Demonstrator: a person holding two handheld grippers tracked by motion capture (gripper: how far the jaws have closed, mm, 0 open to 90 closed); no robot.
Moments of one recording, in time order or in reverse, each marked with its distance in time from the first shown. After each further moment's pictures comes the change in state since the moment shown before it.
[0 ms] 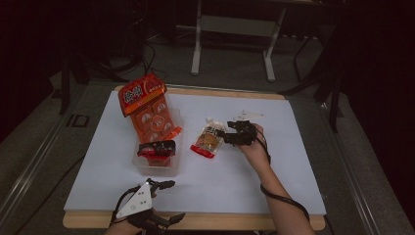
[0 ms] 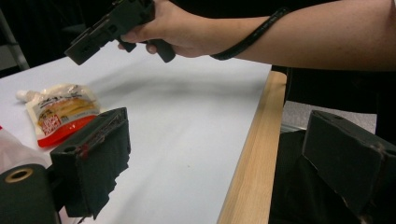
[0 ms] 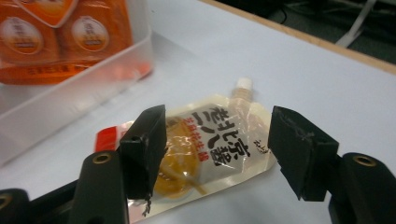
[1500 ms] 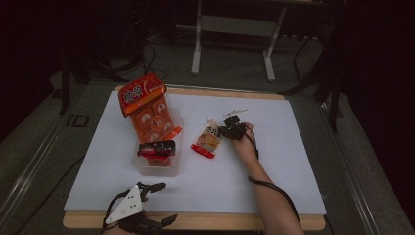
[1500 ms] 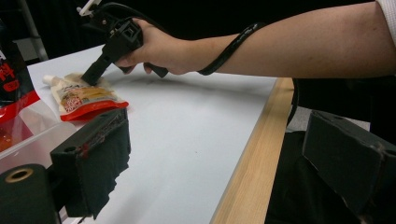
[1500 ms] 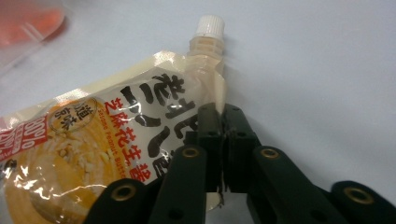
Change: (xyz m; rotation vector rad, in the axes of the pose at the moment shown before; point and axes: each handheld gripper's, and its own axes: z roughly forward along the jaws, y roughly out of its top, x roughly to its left) left arm -0.004 -0.008 -0.019 -0.014 0.051 -0.044; right arm -0.022 -0.011 0.066 0.200 -0.085 0.093
